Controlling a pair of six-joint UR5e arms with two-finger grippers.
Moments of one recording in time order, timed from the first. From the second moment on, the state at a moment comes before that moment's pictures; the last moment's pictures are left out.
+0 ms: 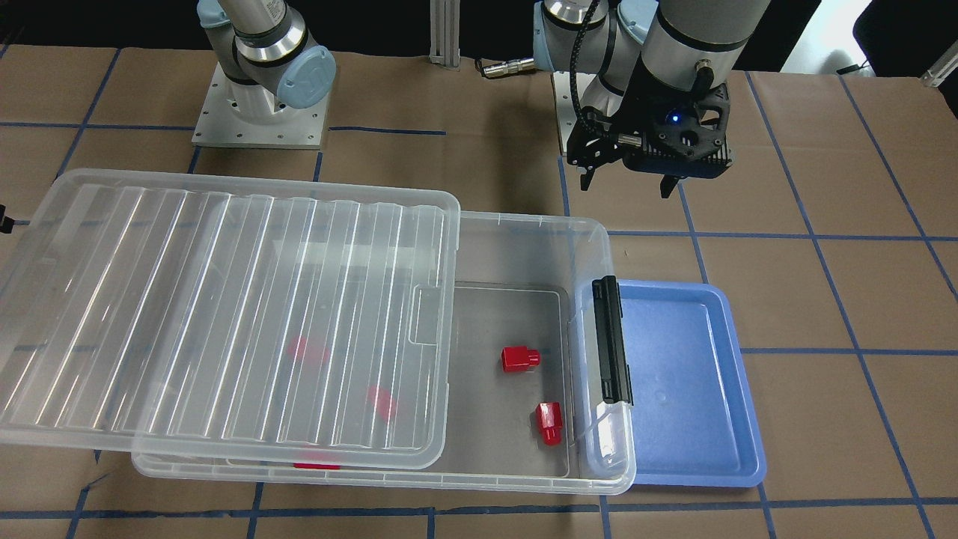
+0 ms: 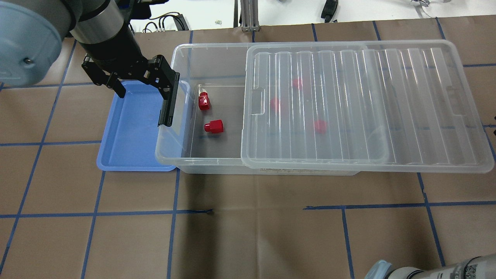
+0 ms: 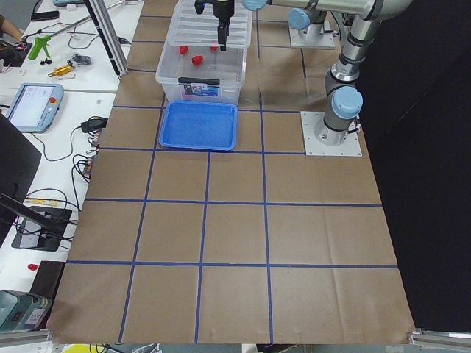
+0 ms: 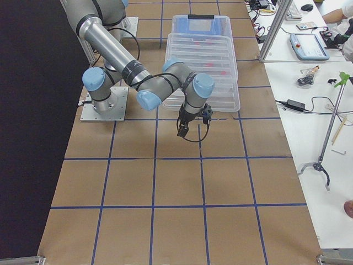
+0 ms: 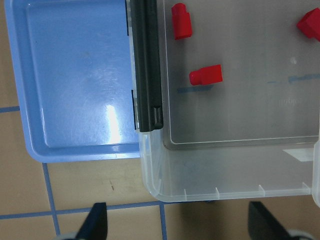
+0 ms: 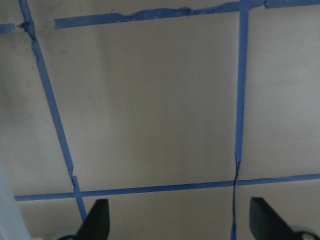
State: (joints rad) left arm -1.63 -1.60 -1.51 -1.63 1.58 0.03; right arm 0.85 -1.36 1.71 -1.71 -1.70 -0.62
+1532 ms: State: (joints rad) left arm -1.63 -1.60 -1.52 -1.62 1.58 0.04; right arm 0.94 -1.39 1.76 -1.70 -1.61 -0.52
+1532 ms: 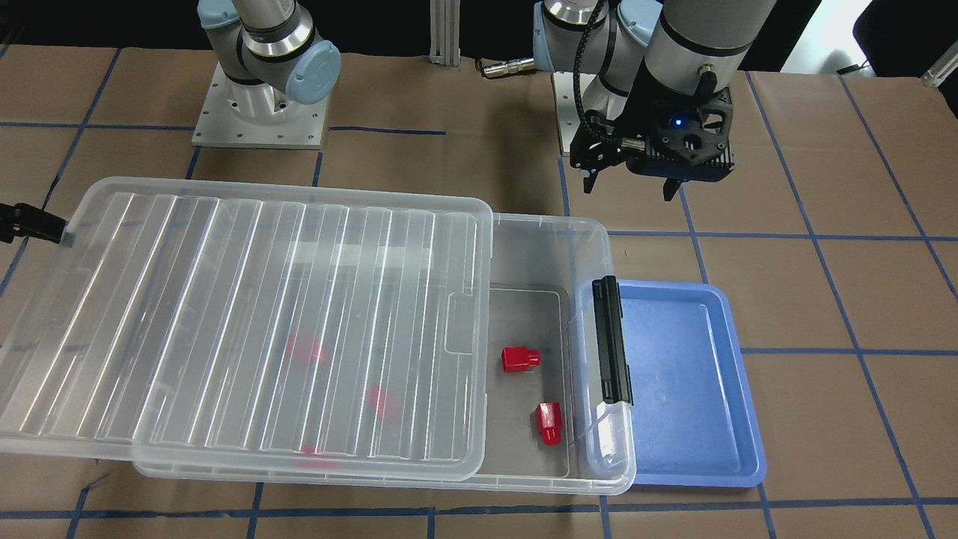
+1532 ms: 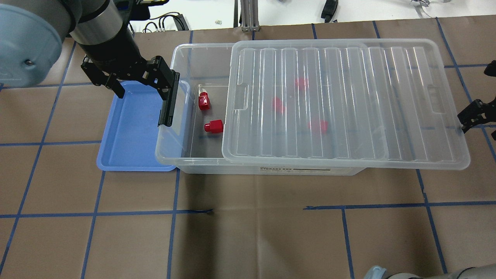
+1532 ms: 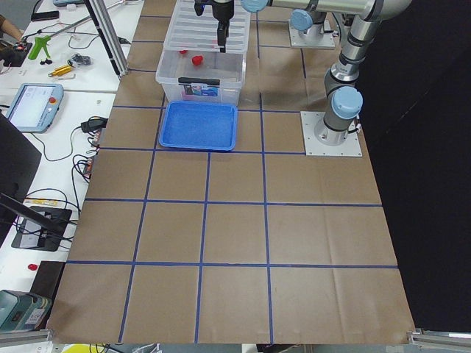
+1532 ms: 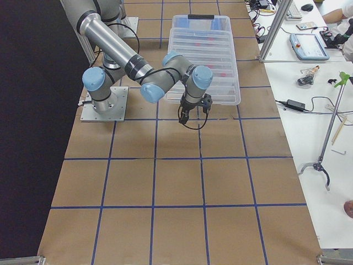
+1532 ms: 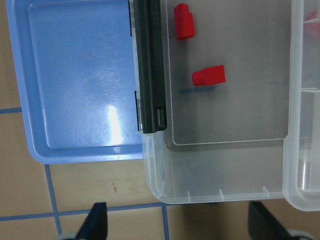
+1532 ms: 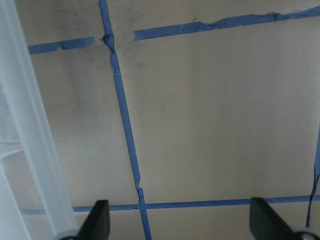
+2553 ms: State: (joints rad) left arm -1.63 -1.59 -1.52 -1.62 1.59 0.04; right arm 1.06 -1.42 1.76 -1.70 -1.59 -0.40
